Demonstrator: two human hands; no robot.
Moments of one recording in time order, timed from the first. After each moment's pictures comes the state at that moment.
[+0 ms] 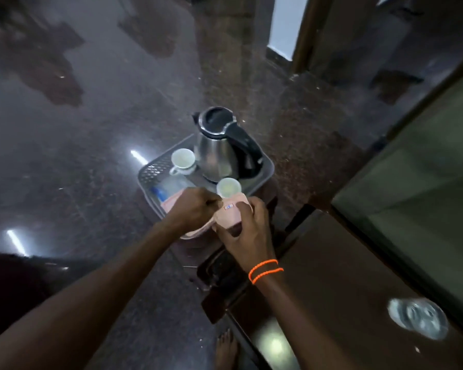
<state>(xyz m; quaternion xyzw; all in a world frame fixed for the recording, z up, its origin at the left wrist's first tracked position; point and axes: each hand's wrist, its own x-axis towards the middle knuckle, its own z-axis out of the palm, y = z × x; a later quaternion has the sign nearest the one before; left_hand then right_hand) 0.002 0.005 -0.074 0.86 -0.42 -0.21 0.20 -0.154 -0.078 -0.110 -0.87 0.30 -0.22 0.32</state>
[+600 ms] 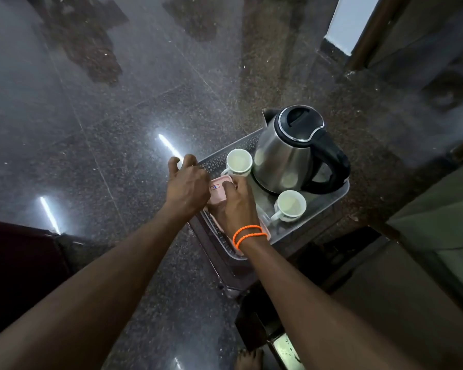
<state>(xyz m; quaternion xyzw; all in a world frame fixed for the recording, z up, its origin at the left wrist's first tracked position) 0.136 0.061 -0.118 0.93 -0.35 -0.07 -0.03 0.030 -0.026 -0.152 -0.91 0.23 -0.08 0.32</state>
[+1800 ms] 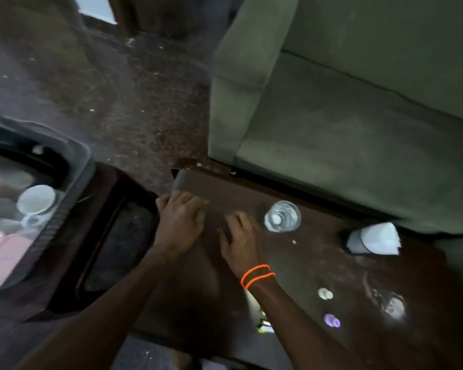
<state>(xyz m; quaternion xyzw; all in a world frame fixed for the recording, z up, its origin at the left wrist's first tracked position) -0.260 -0.152 -0.163 0.73 -0.63 -0.10 0.23 -0.440 -0.168 -0.171 -0.82 0.53 -0.16 0.17</state>
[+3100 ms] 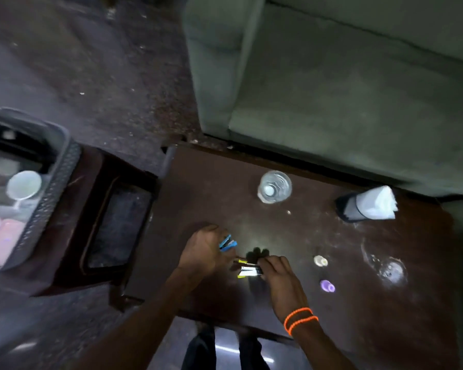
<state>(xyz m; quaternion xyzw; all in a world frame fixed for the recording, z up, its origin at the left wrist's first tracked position) -0.354 -0.087 -0.186 0.70 -0.59 -0.36 0.15 -0.584 -0.067 -0.191 -0.80 0.54 0.04 0.25</state>
